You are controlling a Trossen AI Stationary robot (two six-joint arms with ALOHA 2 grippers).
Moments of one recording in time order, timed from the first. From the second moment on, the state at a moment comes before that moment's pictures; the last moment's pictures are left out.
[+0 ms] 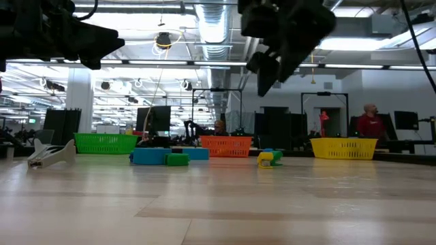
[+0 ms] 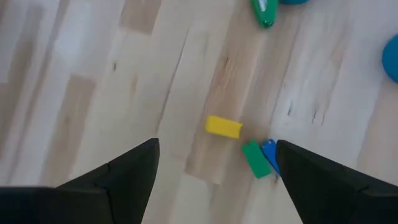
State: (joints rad) left arm -0.02 0.25 0.01 0.38 -0.15 0.11; right arm -0.06 1.71 1.37 -0.90 -0.23 -0.33
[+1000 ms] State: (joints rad) left arm -0.02 0.27 0.01 0.39 -0.15 0.11; right arm -0.08 1.80 1.28 -0.74 -0.20 -0.61
